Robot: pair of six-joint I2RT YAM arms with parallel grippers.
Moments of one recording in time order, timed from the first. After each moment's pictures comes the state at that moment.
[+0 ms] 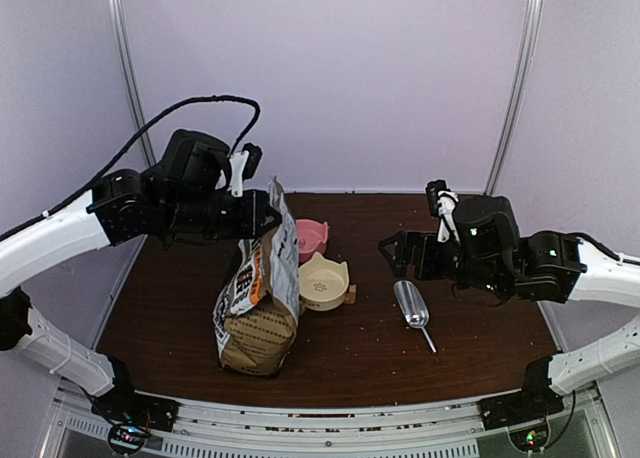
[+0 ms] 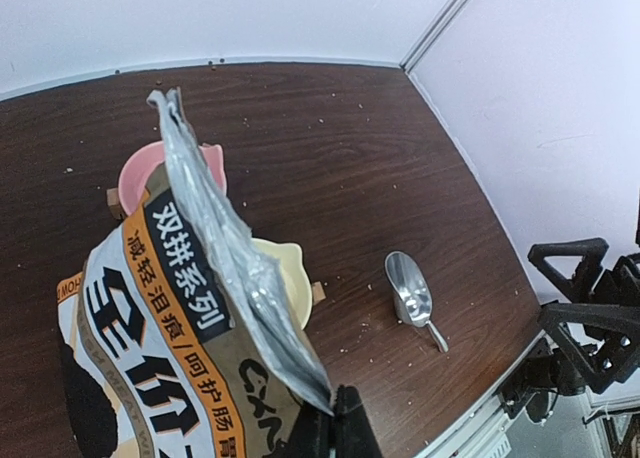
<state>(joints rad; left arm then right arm) -0.99 1.33 1.39 -0.61 -0.17 -0.62 1.10 1.07 0.97 -0.40 0.48 0.68</state>
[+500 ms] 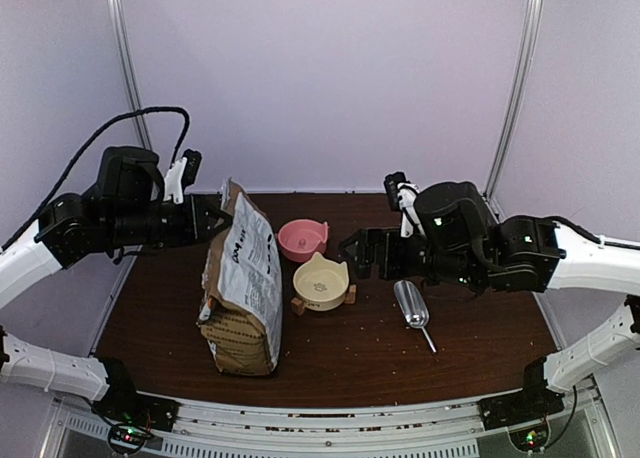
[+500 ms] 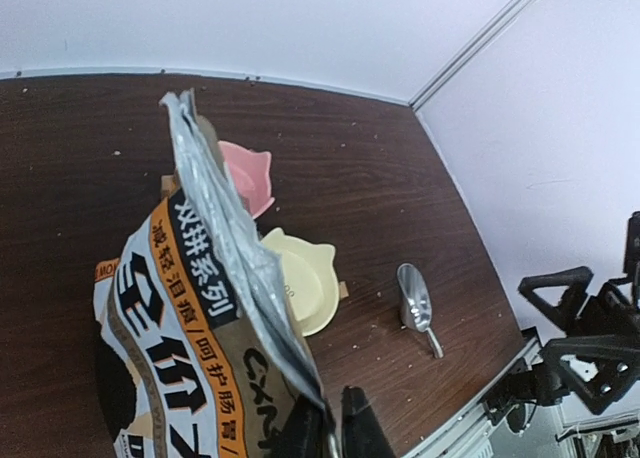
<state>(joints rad) -0.84 1.03 1.17 -0.61 -0.07 -0.66 1.19 1.25 1.17 -0.42 0.43 0.69</state>
